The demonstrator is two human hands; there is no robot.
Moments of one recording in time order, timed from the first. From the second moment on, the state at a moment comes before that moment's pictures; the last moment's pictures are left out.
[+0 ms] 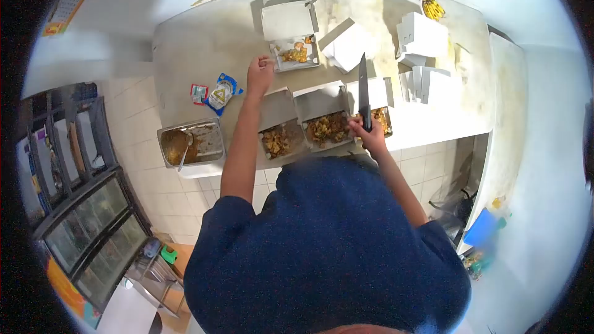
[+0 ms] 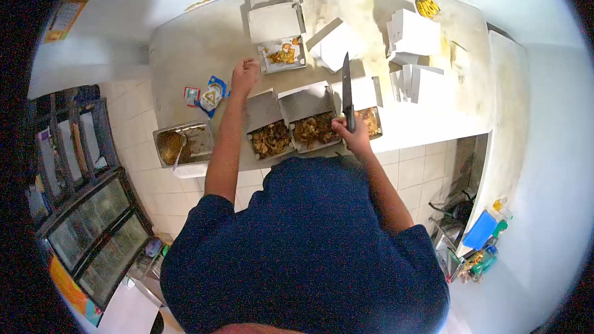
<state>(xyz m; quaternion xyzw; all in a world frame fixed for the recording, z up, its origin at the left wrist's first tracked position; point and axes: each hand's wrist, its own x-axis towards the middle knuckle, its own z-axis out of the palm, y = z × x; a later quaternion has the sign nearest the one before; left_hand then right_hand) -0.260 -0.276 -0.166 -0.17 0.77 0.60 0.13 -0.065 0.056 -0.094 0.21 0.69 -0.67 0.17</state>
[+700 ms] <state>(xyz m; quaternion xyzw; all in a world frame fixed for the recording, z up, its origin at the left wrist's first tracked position) -0.312 -0.351 -0.190 -0.24 0.75 0.57 0.23 -0.101 0.056 -0.081 0.17 0.79 -0.56 0.18</state>
